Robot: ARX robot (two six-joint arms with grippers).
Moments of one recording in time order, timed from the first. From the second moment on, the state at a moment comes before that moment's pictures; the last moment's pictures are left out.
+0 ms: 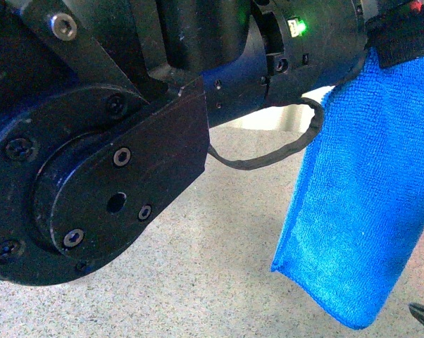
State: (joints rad) left arm -0.65 1.96 1.02 1.17 0.42 -0.59; right arm 0.00 1.05 0.18 0.40 -0.66 -0.61
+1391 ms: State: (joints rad) left arm -0.65 1.94 1.02 1.10 0.44 -0.63; right arm -0.01 1.21 0.30 0.54 -0.81 -0.48
